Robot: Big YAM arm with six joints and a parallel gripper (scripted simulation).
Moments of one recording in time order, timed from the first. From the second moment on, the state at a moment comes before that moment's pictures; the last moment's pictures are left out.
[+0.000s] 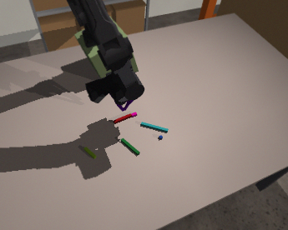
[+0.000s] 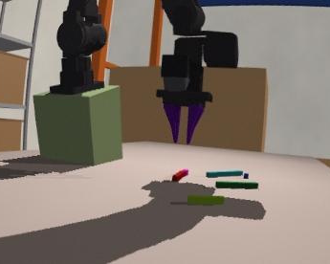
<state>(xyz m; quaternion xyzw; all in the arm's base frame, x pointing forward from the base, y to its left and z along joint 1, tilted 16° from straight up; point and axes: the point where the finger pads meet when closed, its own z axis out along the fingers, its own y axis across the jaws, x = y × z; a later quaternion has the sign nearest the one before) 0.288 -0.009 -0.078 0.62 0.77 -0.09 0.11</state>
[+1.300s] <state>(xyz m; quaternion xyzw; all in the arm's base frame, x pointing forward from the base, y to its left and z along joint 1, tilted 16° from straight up) 0.288 -0.011 -0.082 0.62 0.77 -0.09 0.11</state>
